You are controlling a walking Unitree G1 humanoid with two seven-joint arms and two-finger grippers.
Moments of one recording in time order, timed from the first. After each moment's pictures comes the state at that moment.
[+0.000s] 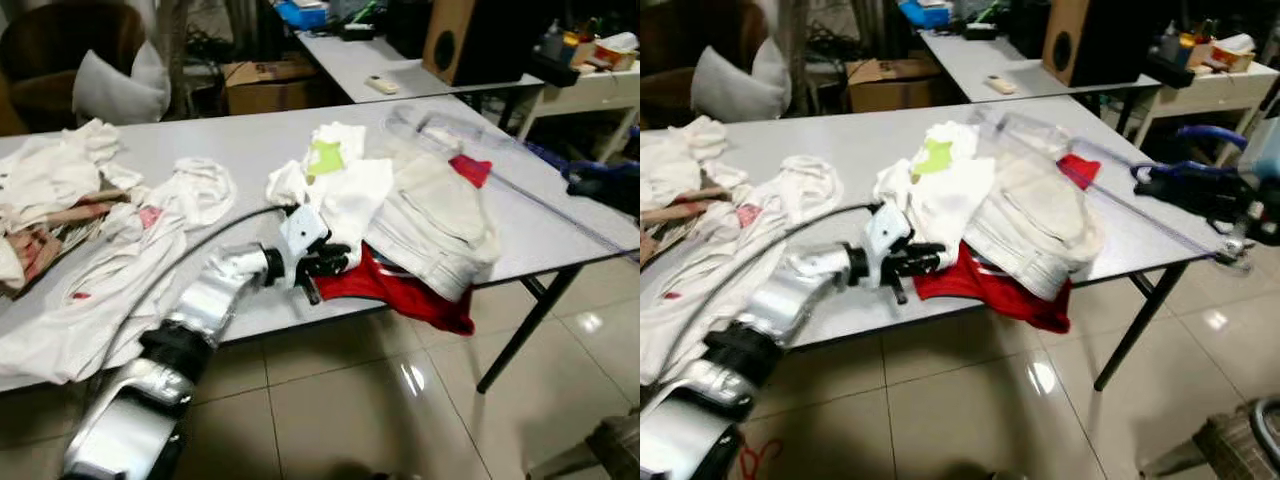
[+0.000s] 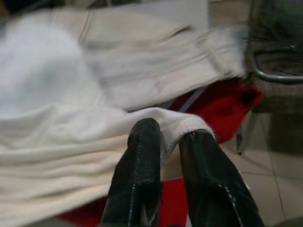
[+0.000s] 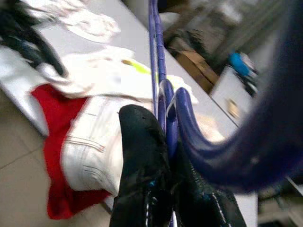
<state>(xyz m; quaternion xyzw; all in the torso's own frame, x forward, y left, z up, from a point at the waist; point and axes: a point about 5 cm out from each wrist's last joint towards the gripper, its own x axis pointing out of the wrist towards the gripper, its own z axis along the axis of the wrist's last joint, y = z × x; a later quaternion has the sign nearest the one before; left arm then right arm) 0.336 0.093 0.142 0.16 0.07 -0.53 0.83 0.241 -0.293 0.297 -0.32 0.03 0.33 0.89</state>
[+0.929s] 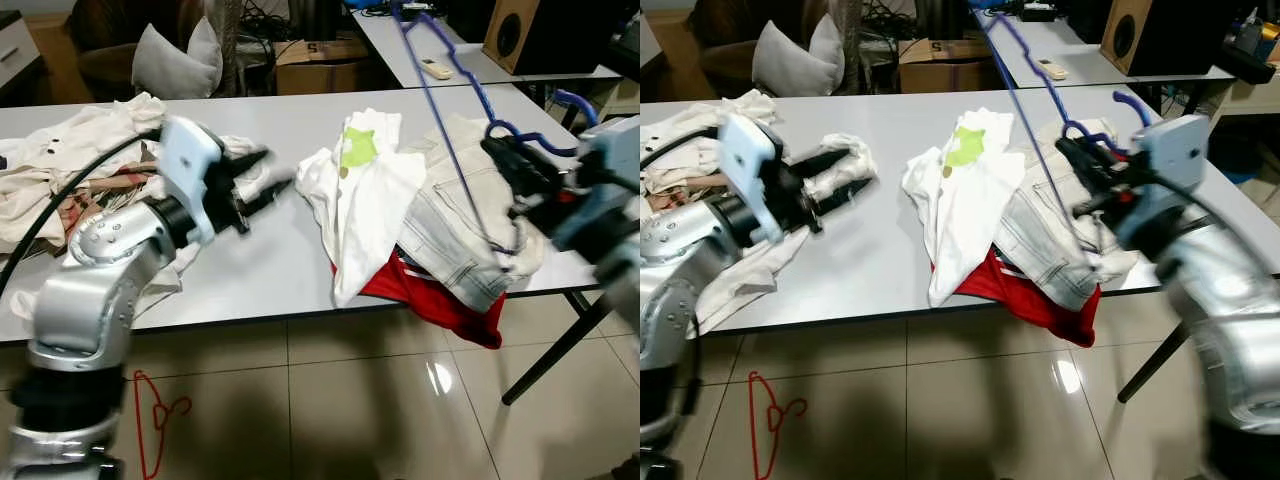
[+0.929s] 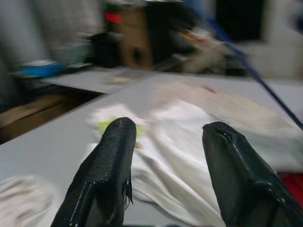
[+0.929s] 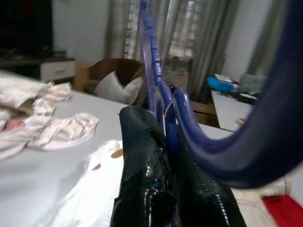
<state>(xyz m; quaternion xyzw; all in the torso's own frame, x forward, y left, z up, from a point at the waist) 0.299 0.160 0.240 0.06 -0.06 -0.32 0.94 0.267 -0.198 0.249 -0.06 -0.07 0.17 0.98</state>
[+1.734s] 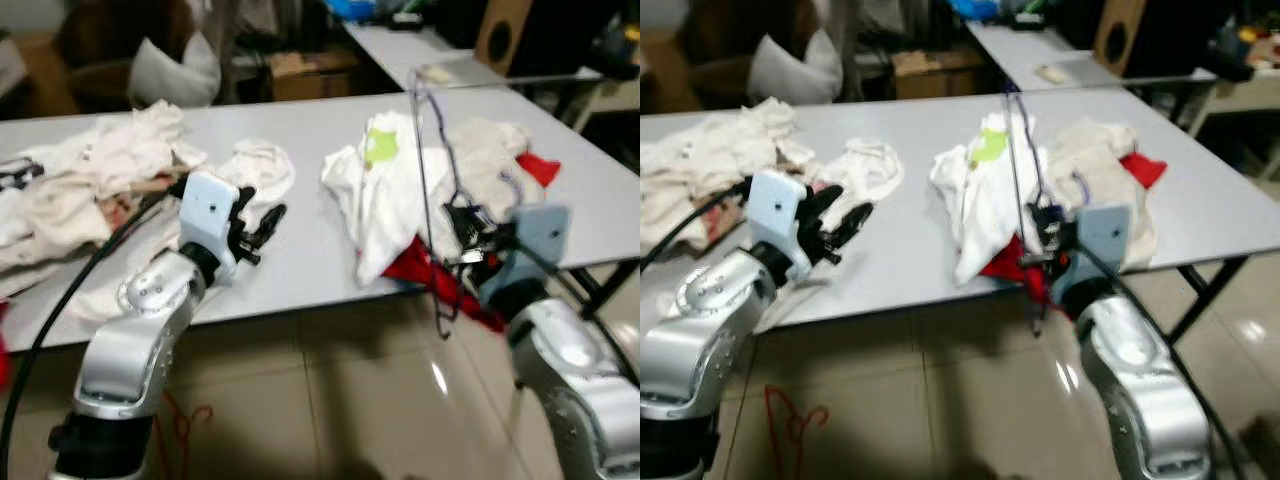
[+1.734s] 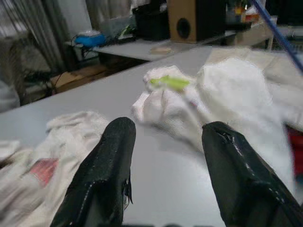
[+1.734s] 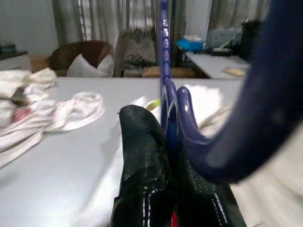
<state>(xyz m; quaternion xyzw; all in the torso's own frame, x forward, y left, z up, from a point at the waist) 0.289 0.155 0.191 0.09 0.00 -0.22 0.97 0.251 -0.156 0.184 0.00 -0.01 0.11 0.99</state>
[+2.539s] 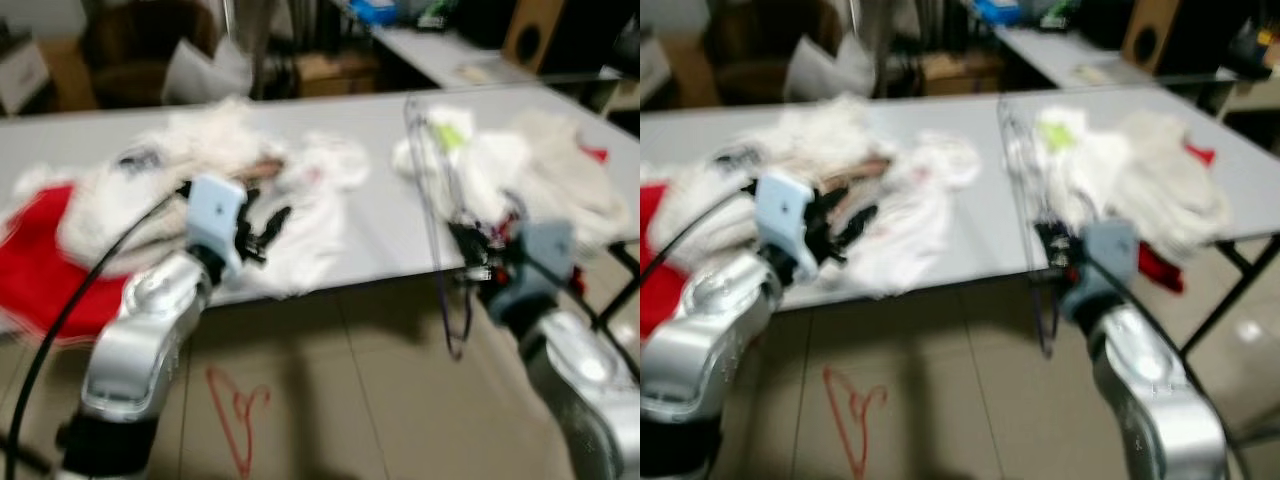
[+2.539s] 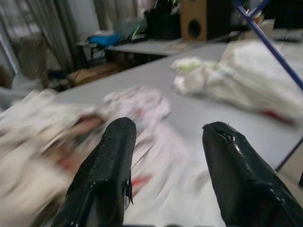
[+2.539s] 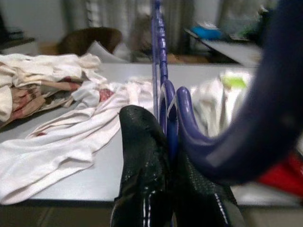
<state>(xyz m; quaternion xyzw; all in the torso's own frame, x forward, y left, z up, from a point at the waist) 0.286 0.145 0.189 0.09 0.00 -0.23 0.97 0.241 -0.172 0.165 0.02 0.05 0.08 1.00</state>
